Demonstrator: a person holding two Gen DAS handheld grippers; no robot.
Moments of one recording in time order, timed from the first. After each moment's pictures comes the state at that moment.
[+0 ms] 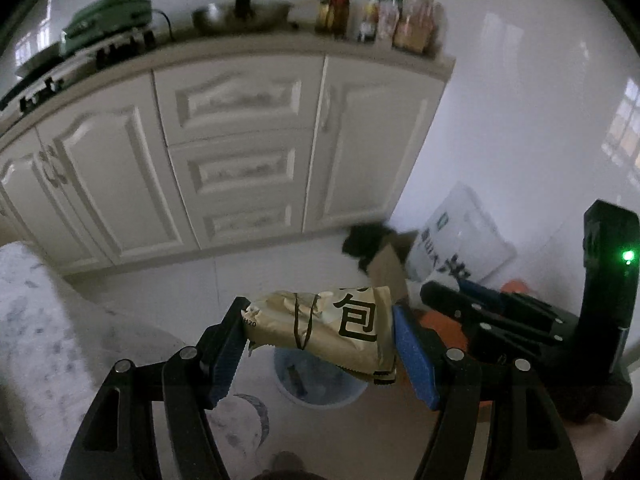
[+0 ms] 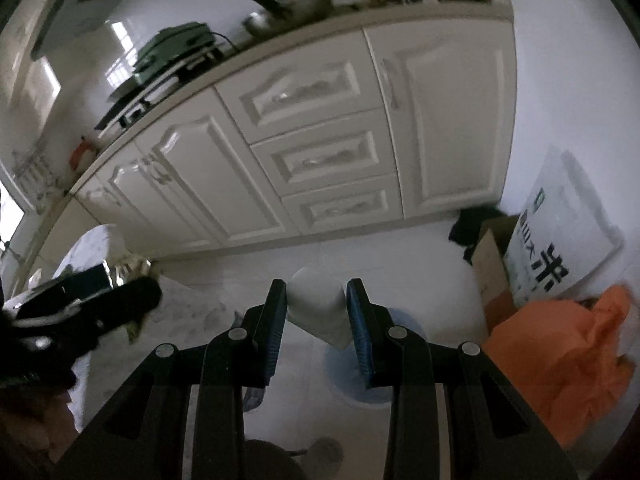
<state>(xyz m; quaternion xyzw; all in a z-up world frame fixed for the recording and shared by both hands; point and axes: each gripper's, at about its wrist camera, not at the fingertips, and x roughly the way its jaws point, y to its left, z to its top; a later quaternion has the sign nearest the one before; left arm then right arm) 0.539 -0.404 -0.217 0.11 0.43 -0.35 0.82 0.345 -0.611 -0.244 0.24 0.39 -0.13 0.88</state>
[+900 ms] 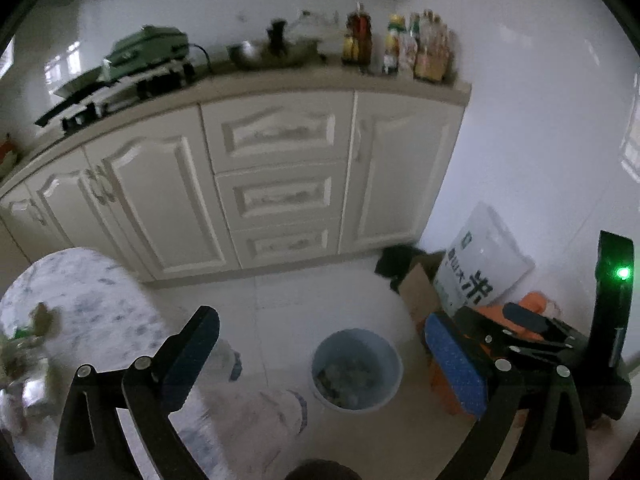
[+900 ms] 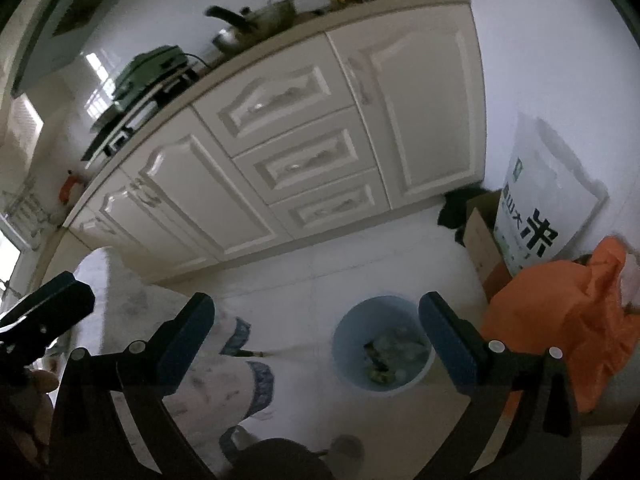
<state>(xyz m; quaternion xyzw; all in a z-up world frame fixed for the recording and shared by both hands) 0.467 -0.344 -0.166 0.11 0.36 -0.31 0.87 0.307 -0.581 -0.215 0.27 0.36 -0.17 0.88</state>
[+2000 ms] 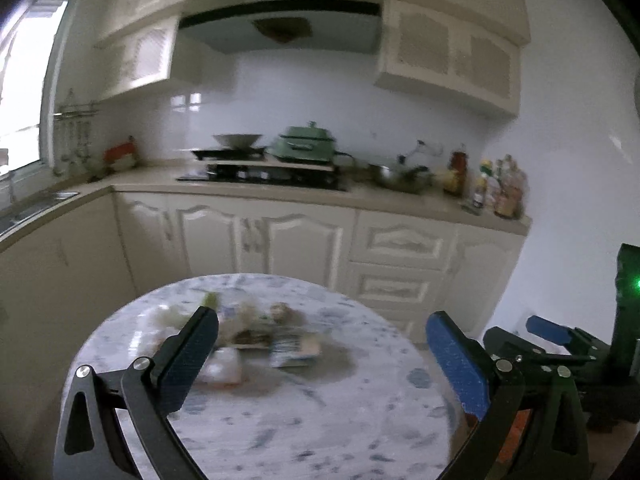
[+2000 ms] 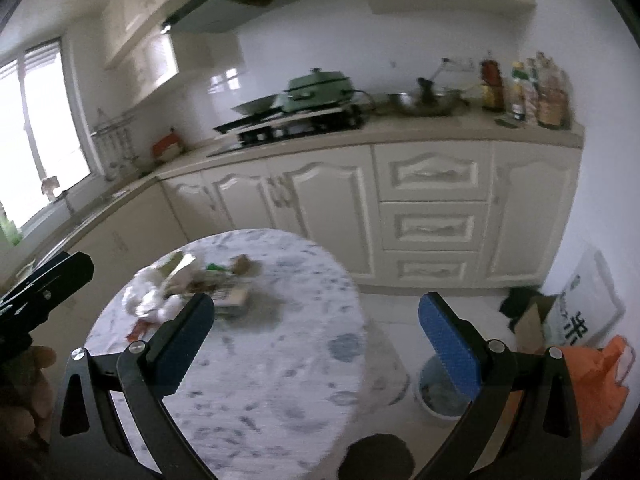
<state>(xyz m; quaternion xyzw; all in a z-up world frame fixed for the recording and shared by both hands) 0.224 0.034 -0.075 -0.01 0.20 -0.17 0.96 0.306 -0.303 -0.075 0.12 0.28 -0.03 0.95</state>
